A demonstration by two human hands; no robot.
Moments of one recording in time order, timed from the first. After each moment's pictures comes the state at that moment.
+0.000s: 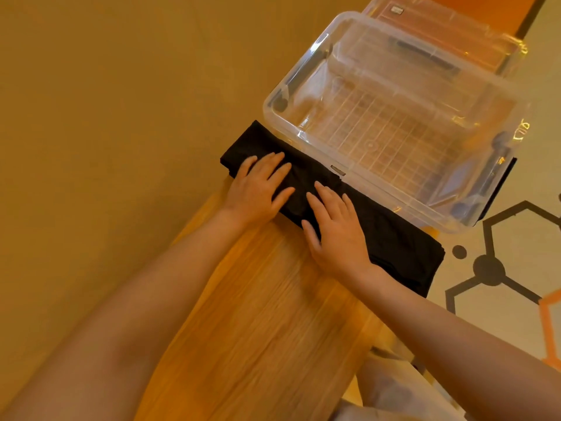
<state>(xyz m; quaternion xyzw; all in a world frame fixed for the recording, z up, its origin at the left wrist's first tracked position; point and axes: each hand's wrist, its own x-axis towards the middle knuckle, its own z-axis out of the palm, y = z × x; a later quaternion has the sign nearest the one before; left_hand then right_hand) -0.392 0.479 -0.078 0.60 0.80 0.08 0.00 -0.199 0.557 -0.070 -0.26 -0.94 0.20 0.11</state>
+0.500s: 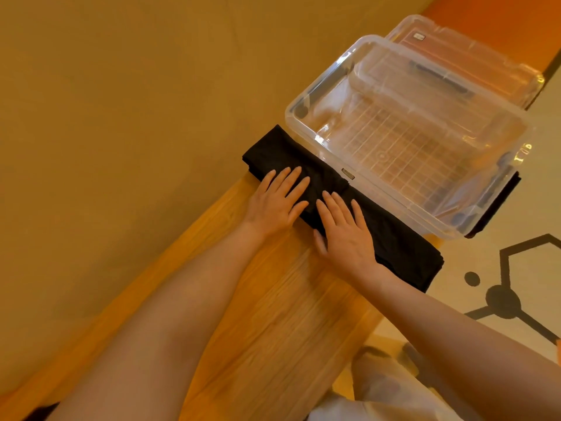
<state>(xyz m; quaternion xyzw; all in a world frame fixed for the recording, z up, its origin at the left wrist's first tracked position) -0.345 0.464 -0.059 0.55 0.84 -0.05 0.04 -0.182 0.564 -0.075 -0.19 -0.98 0.10 0.02</state>
